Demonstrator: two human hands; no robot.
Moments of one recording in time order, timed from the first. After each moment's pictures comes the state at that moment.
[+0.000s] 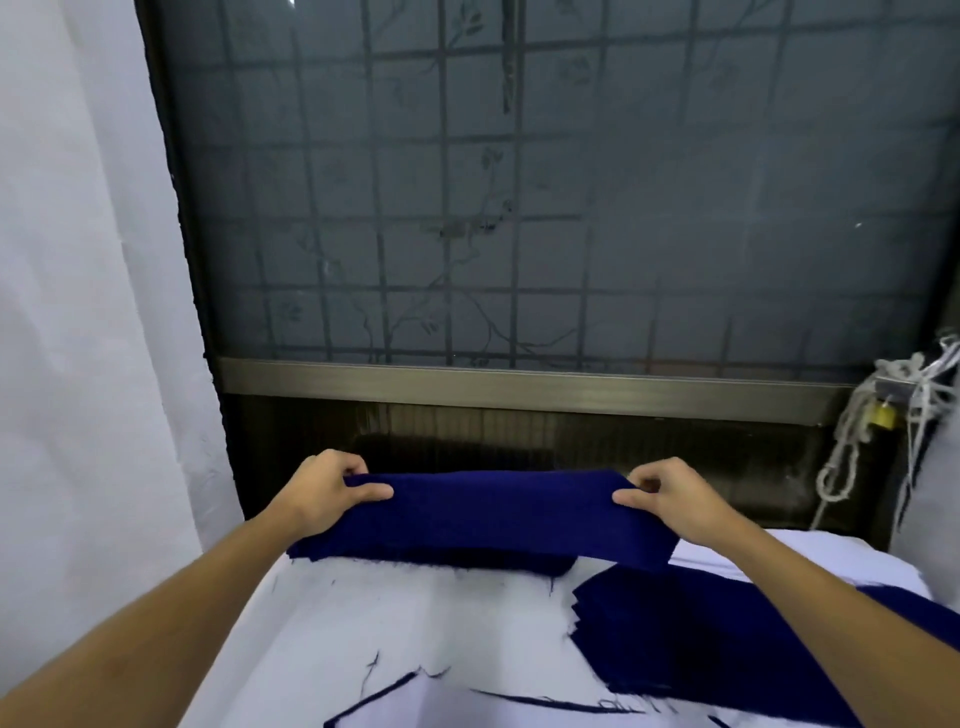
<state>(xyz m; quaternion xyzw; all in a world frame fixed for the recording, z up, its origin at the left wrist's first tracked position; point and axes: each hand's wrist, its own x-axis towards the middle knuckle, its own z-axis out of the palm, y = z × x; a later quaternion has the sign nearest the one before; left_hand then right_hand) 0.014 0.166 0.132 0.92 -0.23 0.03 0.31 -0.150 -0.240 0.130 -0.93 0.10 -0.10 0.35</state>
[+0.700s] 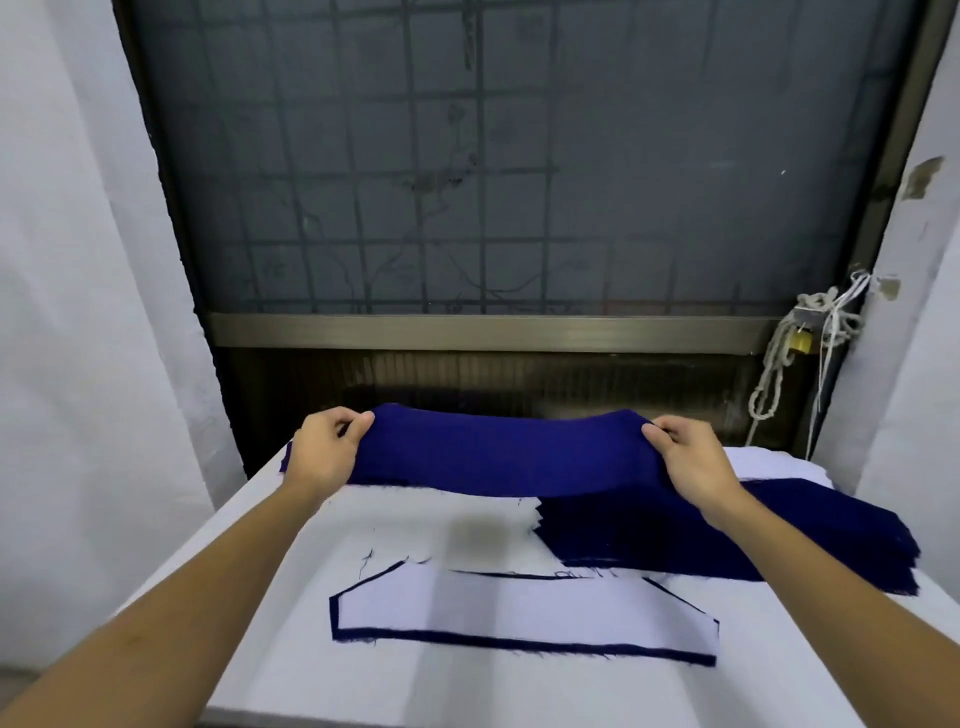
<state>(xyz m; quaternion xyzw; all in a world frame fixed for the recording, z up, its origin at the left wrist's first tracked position) -0.074 0.142 0.101 0.85 -0.14 0.13 0.49 -0.247 -0.244 0.093 -0.82 0.17 -0.27 0.48</state>
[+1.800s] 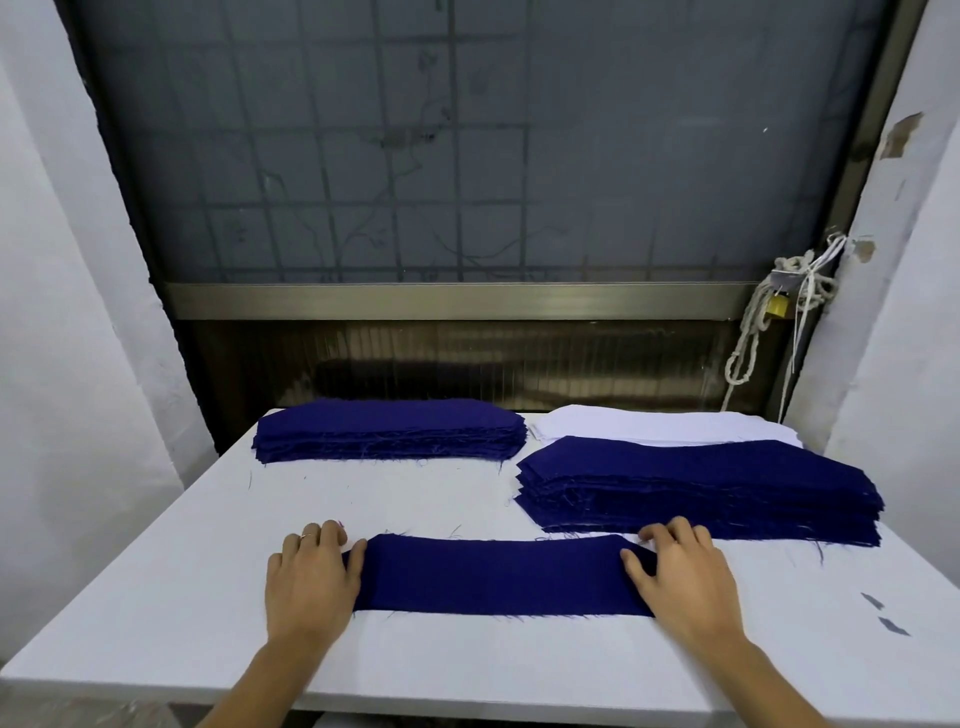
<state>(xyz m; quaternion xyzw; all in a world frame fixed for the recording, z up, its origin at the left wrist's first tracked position) -0.142 0.155 -0.061 0.96 -0.11 0.21 0.16 -0.319 -0.219 -0.063 -0.94 0.28 -0.20 0.06</state>
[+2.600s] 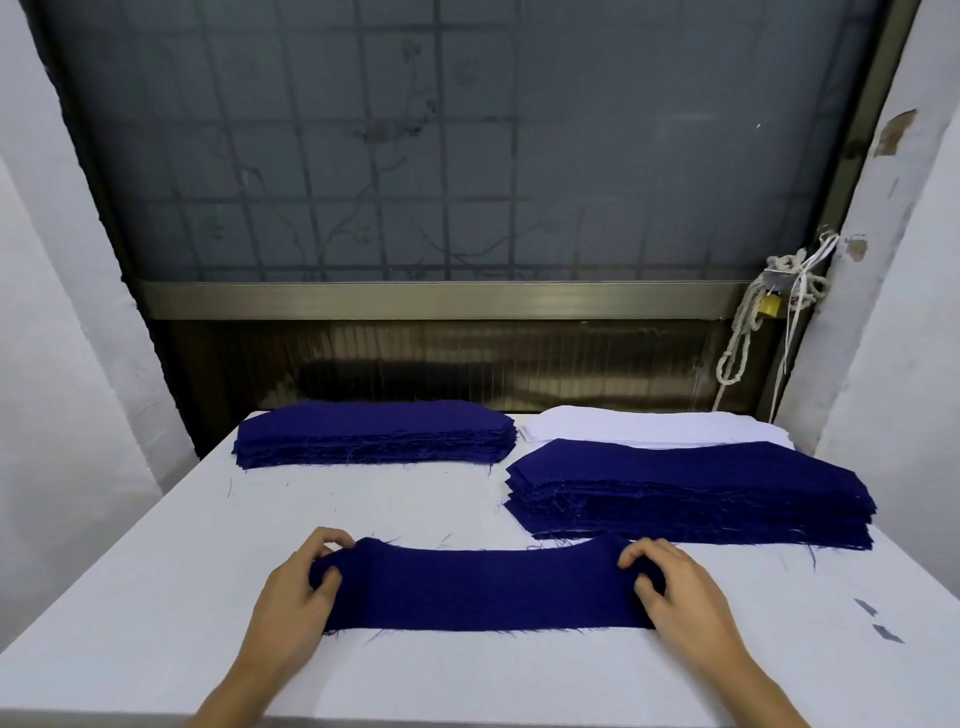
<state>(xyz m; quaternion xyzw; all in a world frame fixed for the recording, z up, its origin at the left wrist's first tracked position) -0.155 0.170 -0.048 0.88 -0.18 0.03 0.45 -0.342 -0.211 -0.045 -0.92 0.20 -0.19 0.29</state>
